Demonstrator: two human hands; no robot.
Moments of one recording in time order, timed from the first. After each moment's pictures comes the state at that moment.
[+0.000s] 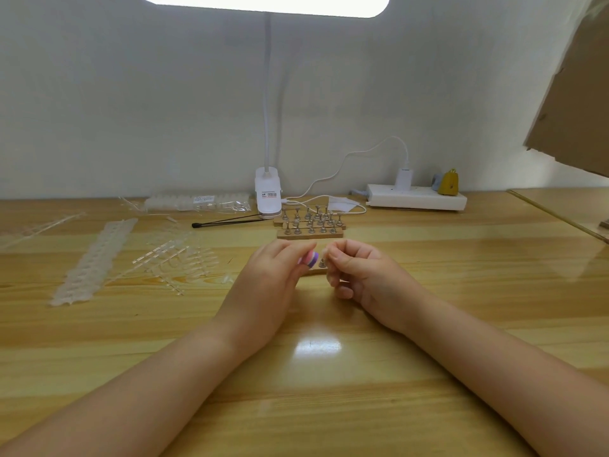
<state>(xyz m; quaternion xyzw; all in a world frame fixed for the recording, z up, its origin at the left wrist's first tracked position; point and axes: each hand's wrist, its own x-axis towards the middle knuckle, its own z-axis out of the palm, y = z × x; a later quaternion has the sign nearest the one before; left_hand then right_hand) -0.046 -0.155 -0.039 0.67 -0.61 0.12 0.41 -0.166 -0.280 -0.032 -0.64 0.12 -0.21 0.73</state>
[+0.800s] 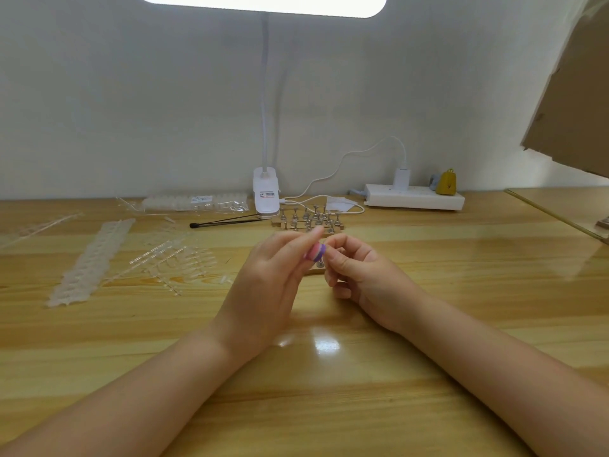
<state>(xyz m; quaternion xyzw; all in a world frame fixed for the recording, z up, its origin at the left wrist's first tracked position) -0.049 -0.155 -0.036 0.60 -0.64 0.17 0.44 -0.164 -0.283 -0.038 -0.64 0.11 -0.23 0.72</state>
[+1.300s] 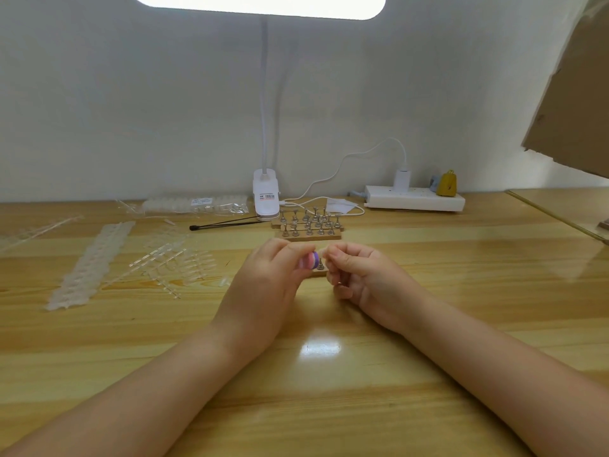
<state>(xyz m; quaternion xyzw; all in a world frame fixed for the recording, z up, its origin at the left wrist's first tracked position) -0.046 -0.155 -0.040 0.66 -0.62 0.16 0.39 -0.164 -0.286 -0.035 -0.59 0.14 -0.22 0.76</state>
